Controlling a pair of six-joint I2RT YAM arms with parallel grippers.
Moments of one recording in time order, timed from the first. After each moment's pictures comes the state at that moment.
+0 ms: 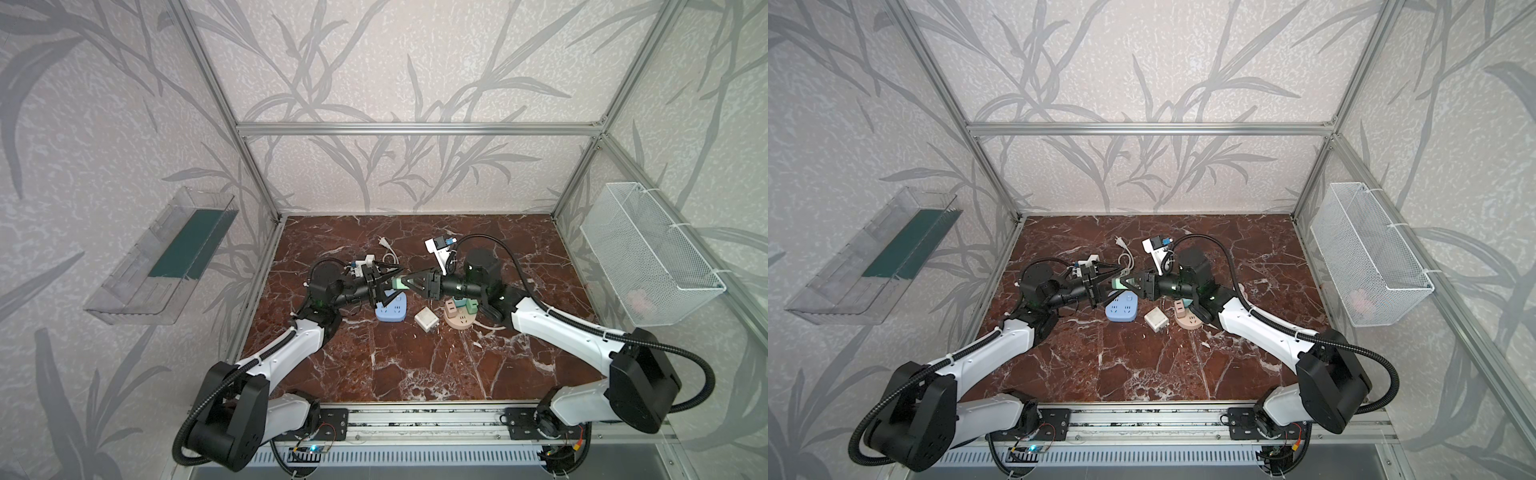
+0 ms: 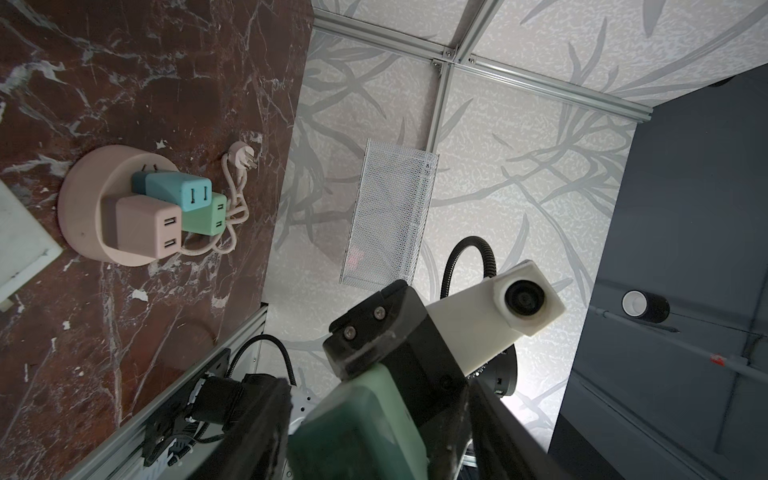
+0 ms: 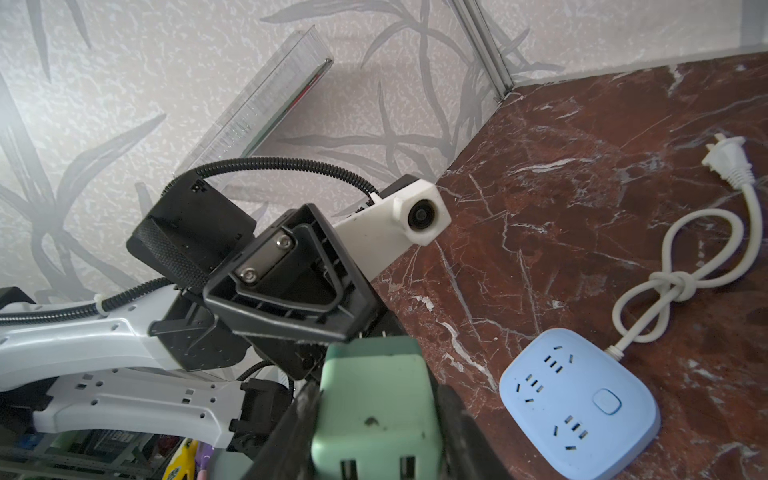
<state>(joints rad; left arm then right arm) -0.33 1.23 0.58 0.65 0.87 -1.79 0.69 1.41 0.92 0.28 -0.56 0.58</state>
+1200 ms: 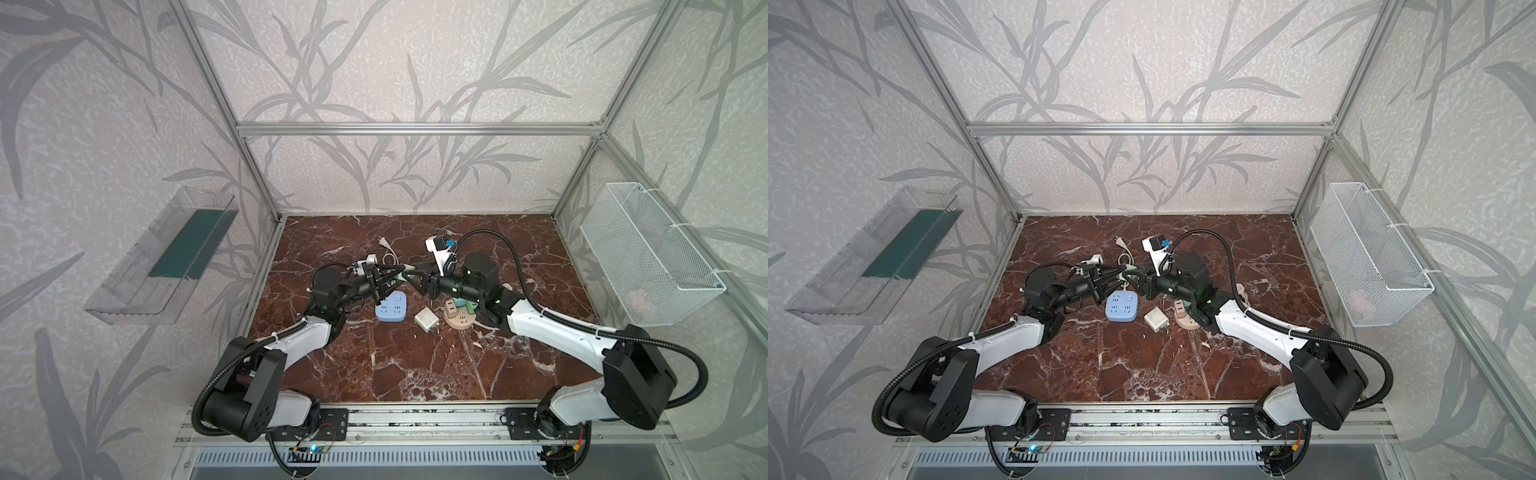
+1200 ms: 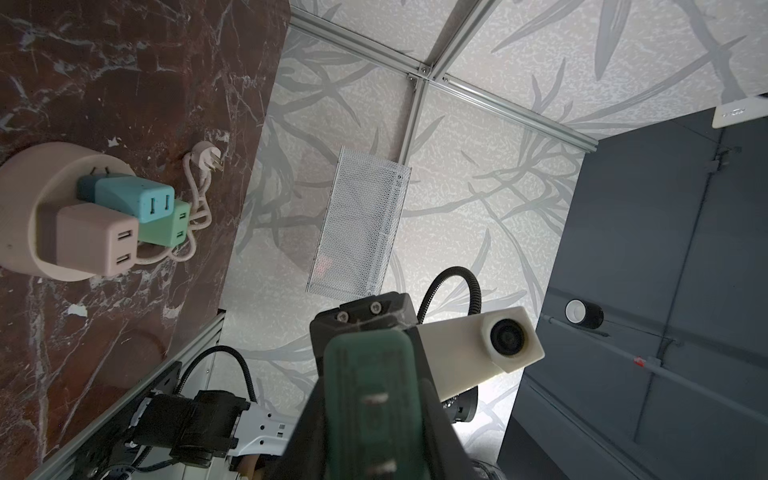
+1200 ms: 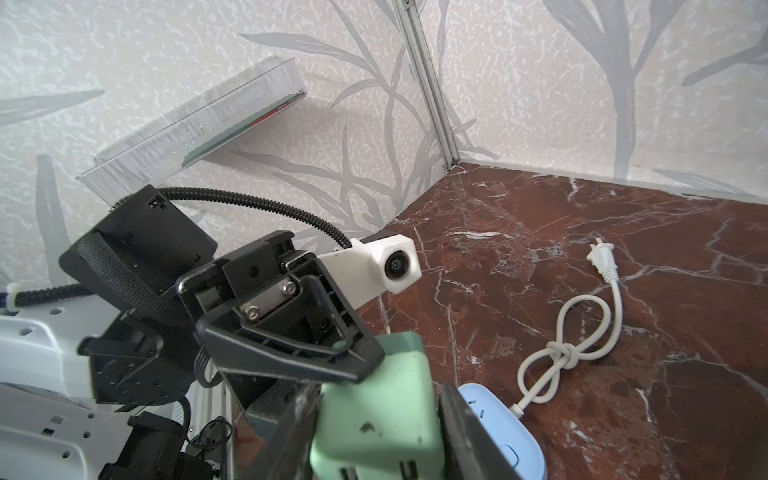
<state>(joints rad) -0.34 1.37 0.54 0.97 0.84 -1.97 0.73 1.44 0.91 0.39 -0.41 0.42</state>
